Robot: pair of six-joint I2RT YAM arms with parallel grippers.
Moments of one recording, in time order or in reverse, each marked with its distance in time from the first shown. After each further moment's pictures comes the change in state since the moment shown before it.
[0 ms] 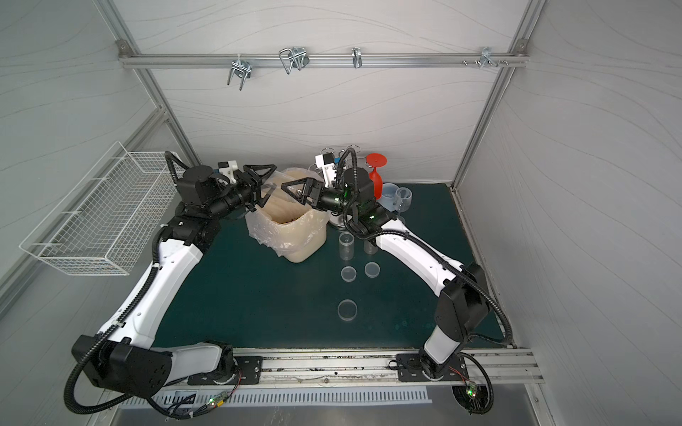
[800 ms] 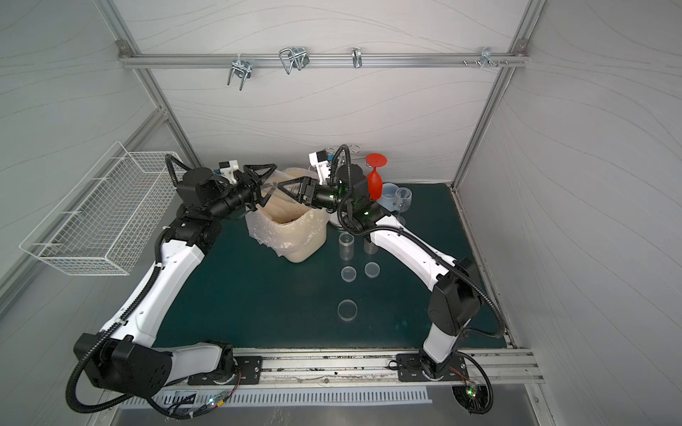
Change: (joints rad) left arm 0.003 0.000 -0.041 0.087 0.029 -0.015; right arm 0.016 0.050 0.066 -0.017 -0.026 -0.002
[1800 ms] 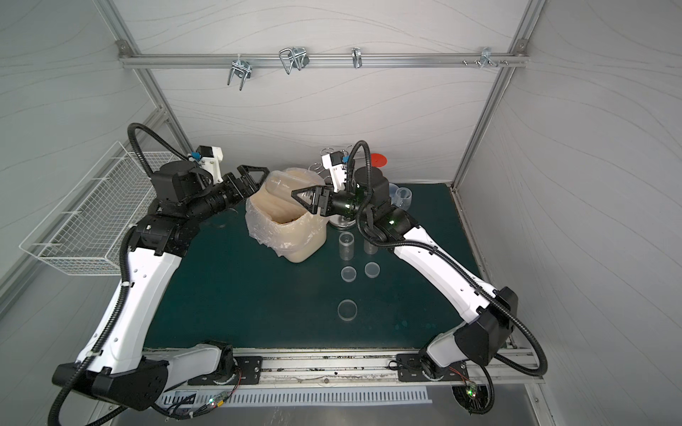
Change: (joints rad) left arm -0.001 -0.074 0.242 -0.503 -0.237 0.732; right arm 0.010 -0.262 -0.064 -0.314 0.128 -0.315
